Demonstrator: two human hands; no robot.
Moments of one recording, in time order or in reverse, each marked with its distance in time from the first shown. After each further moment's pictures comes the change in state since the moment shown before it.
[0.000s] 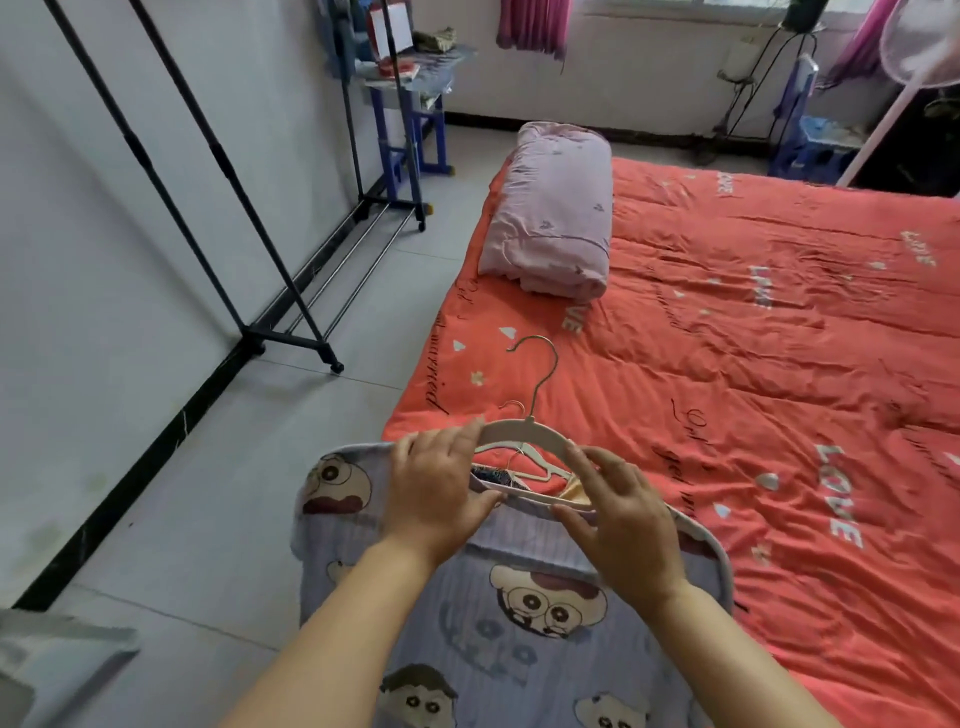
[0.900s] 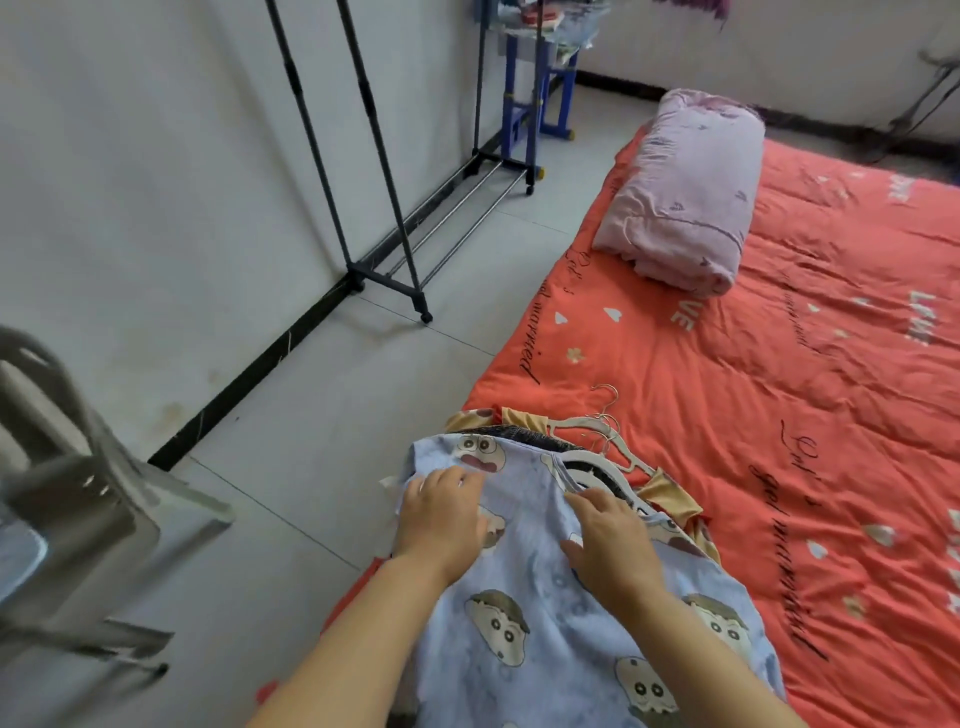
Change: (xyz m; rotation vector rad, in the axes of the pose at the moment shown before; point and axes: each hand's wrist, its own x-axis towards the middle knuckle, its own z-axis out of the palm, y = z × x) left_hand -0.088 -0.057 -0.007 0.090 -0.345 -0.376; right_hand -0.009 -0.076 0.054 -0.028 -0.712 0.068
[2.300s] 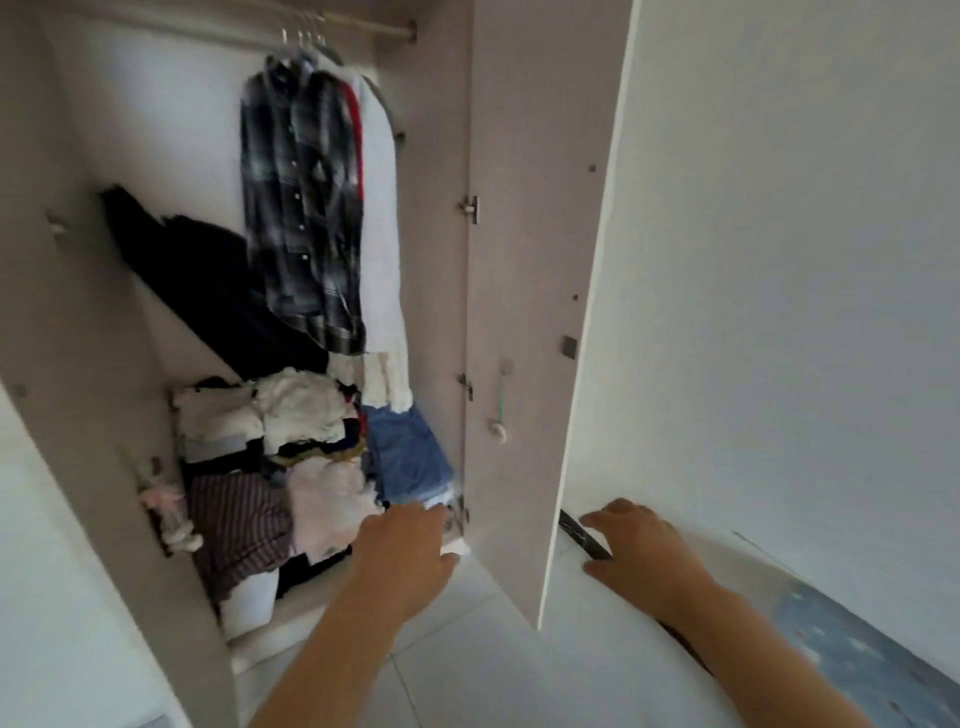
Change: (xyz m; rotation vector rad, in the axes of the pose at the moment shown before) left_hand -1.104 -0.323 -0.118 0.035 0.394 -2.093; right_hand -0.675 -0.943 0.145 -0.352 -0.355 -2.075
